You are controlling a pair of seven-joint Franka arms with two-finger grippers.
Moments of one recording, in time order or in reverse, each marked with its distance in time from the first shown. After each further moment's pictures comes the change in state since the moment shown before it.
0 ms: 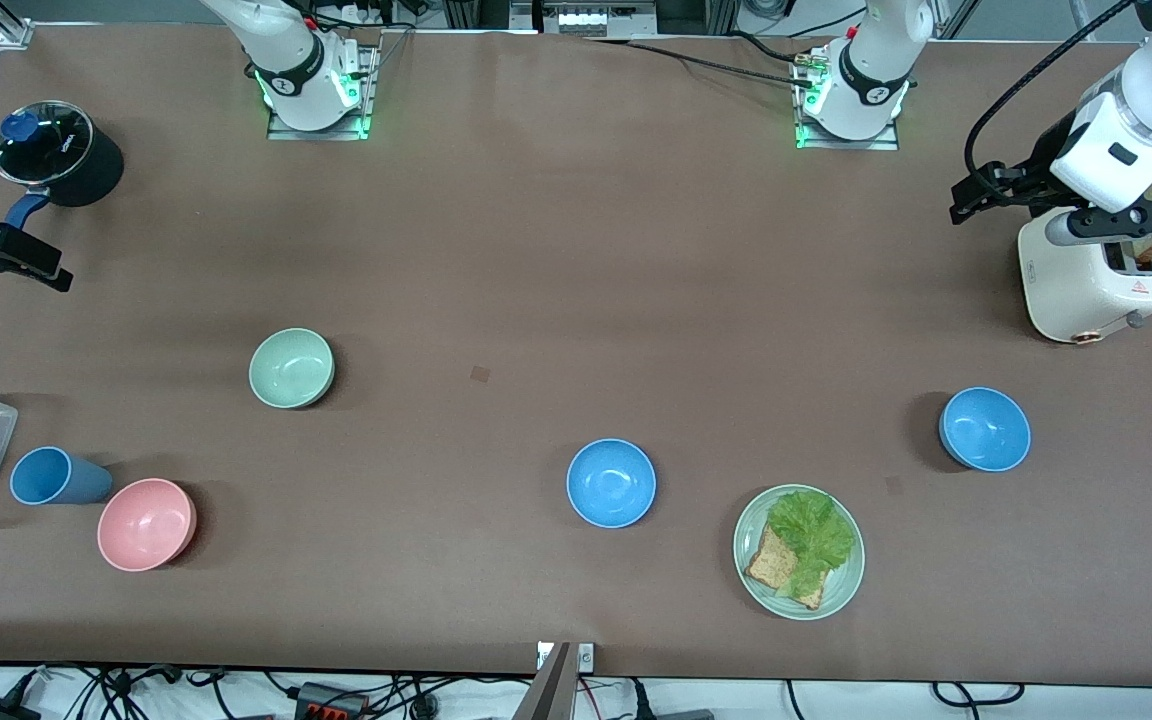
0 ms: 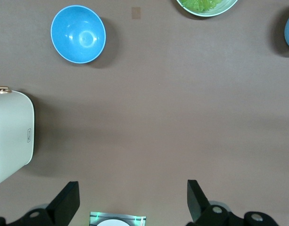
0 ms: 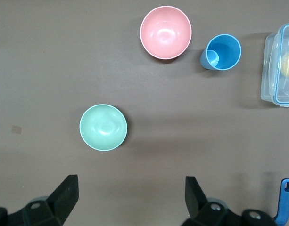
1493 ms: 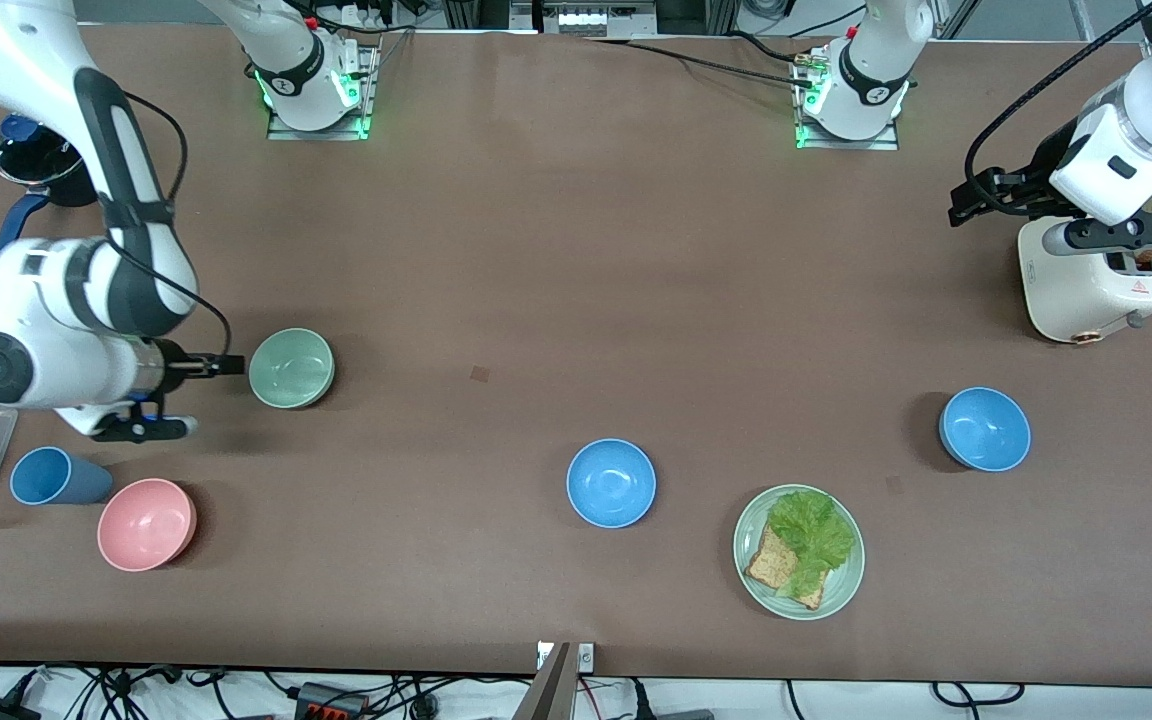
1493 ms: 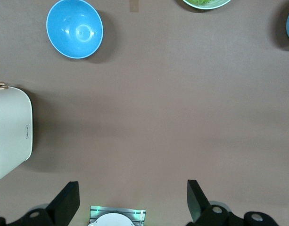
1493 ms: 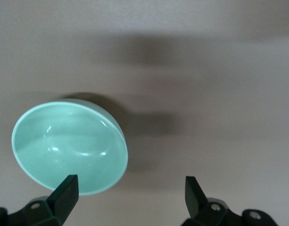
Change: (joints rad) left arm -0.001 0.033 0.001 0.031 0.000 -0.032 0.000; right arm 0.043 0.453 0.039 -0.107 -0.018 0.248 -0.001
